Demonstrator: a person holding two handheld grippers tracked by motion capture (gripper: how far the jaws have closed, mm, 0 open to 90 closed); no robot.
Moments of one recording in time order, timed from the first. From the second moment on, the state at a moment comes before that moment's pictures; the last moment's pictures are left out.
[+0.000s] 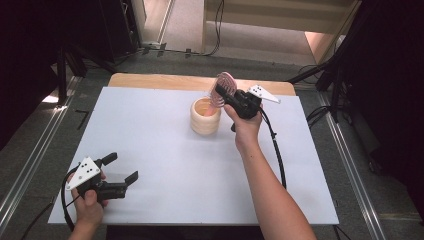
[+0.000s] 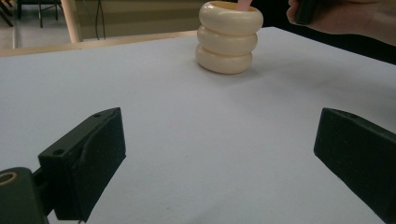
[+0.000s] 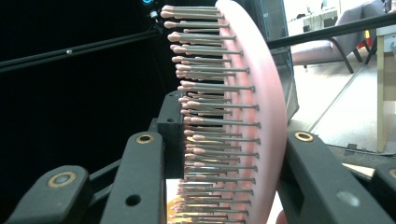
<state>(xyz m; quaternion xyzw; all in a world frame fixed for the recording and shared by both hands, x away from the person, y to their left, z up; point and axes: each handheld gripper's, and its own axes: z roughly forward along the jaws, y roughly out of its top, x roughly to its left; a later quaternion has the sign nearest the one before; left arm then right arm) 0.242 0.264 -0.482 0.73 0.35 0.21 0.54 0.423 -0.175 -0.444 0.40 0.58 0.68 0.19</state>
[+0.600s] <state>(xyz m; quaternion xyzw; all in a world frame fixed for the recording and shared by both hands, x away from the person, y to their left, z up) 0.242 0.264 -0.482 0.73 0.35 0.21 0.54 0.424 -0.175 -0.452 0.41 0.58 0.68 0.19</state>
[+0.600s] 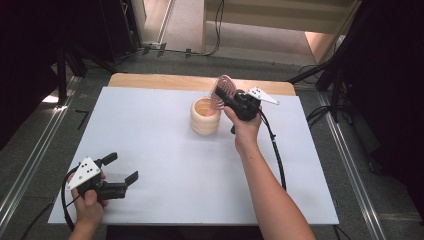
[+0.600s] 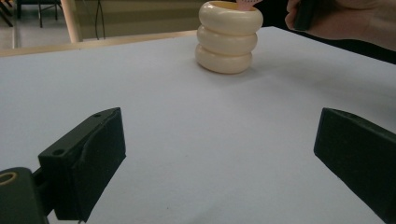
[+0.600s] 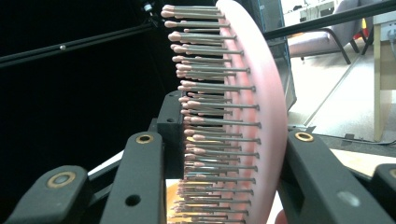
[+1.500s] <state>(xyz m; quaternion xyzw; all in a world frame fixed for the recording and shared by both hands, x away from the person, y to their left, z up) 0.242 0.263 -0.482 0.73 0.35 0.21 0.54 0.417 -0.192 -0.438 0.45 0.61 0.64 0.15</state>
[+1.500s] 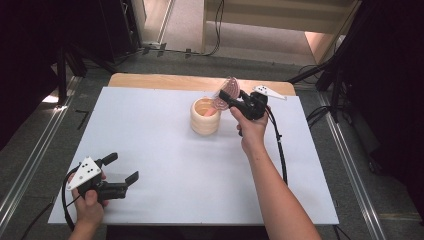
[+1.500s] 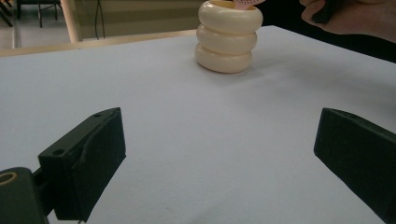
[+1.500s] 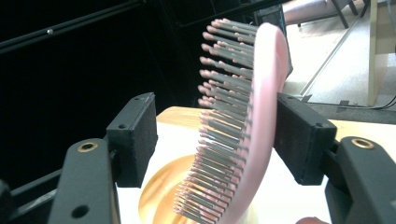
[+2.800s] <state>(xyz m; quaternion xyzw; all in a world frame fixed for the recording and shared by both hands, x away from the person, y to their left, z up) 0.242 0.263 -0.482 0.73 0.35 0.21 0.54 0.358 -0.226 -0.432 0.40 0.66 0.60 0.20</state>
